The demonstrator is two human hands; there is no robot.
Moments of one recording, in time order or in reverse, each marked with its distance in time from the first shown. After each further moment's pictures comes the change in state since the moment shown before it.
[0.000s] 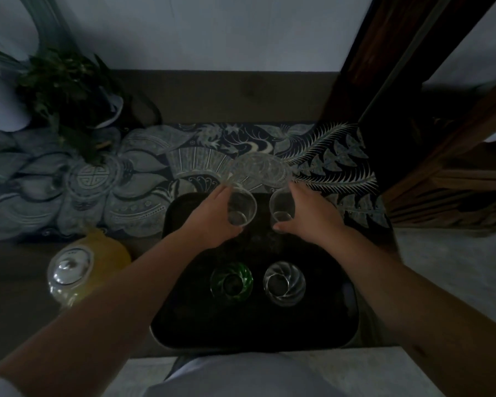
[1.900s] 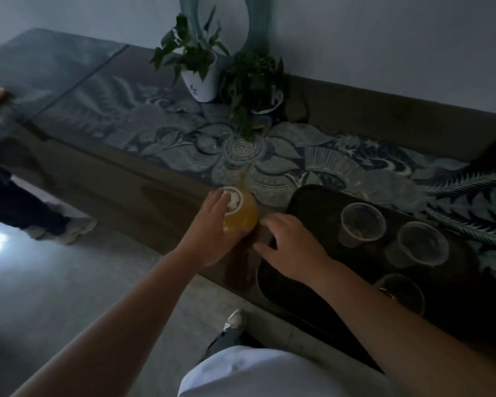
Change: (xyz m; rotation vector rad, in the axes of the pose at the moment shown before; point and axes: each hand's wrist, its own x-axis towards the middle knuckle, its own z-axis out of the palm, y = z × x) left_hand -0.243 -0.127 -0.061 -0.095 0.427 -0.374; right_hand -0.097 -0.247 0.080 0.187 -0.125 -0.674
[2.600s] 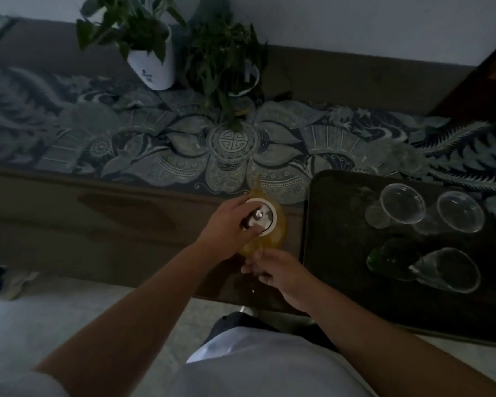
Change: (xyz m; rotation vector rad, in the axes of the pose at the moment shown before) left_hand 0.107 -0.104 -0.007 -0.088 -0.286 0.348; right_hand 0.076 -0.064 0.125 1.161 -0.064 0.827
